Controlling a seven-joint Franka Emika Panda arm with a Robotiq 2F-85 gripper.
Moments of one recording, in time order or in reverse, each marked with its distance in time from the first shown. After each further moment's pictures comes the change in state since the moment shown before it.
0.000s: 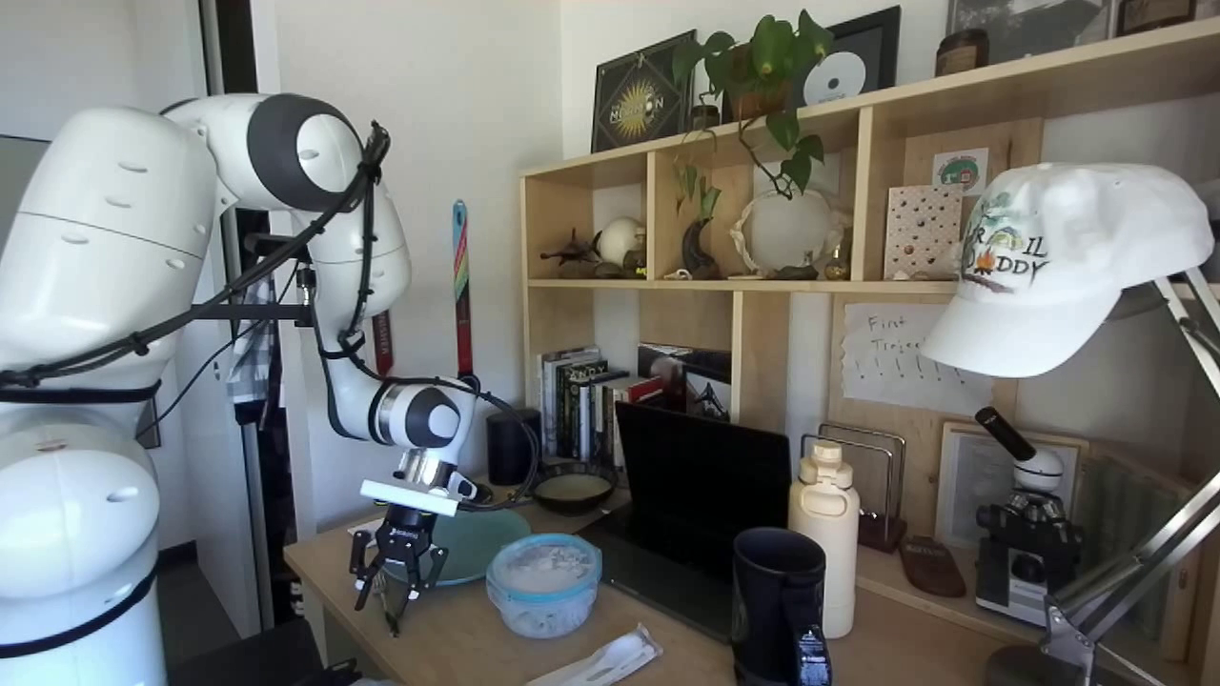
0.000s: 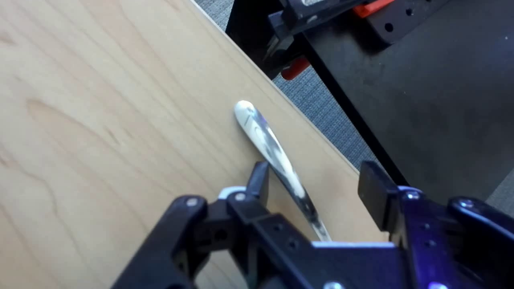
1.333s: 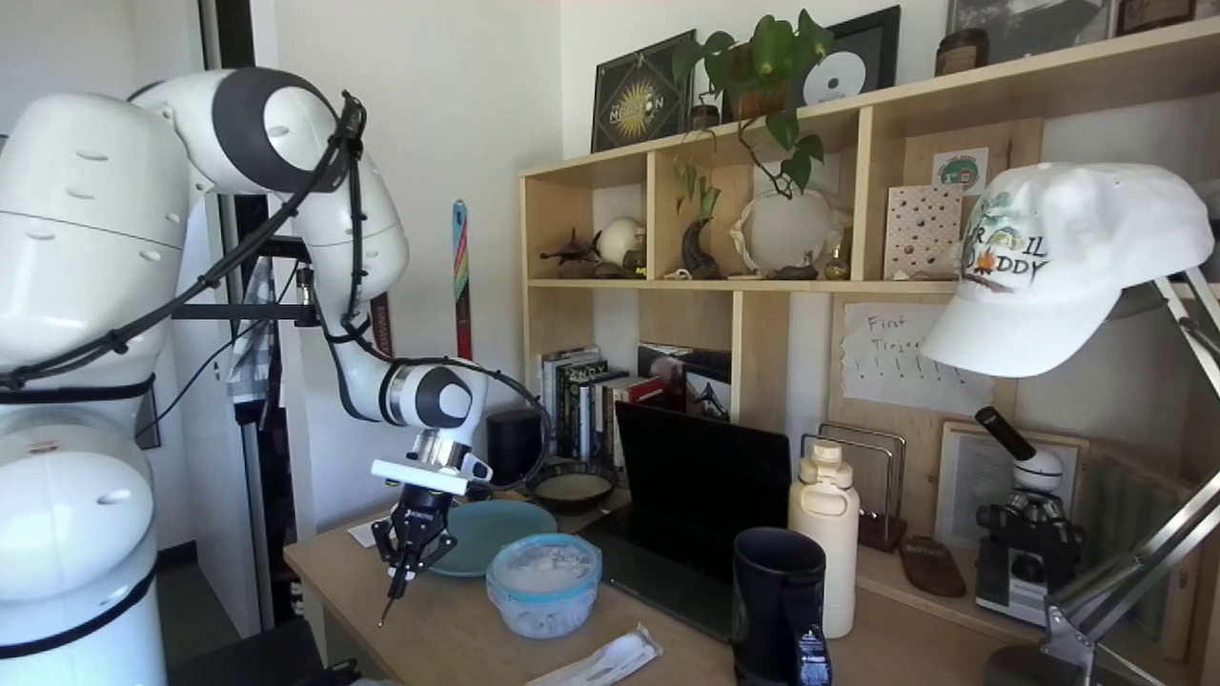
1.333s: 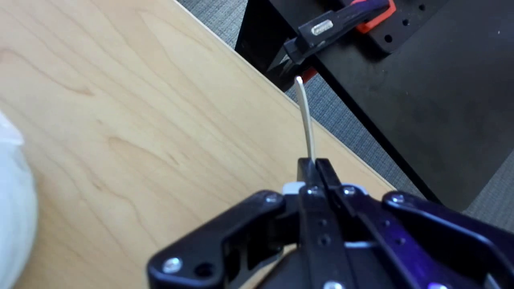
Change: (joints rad) arm -0.038 -0.088 -0.014 0.005 0.002 -0.071 0.039
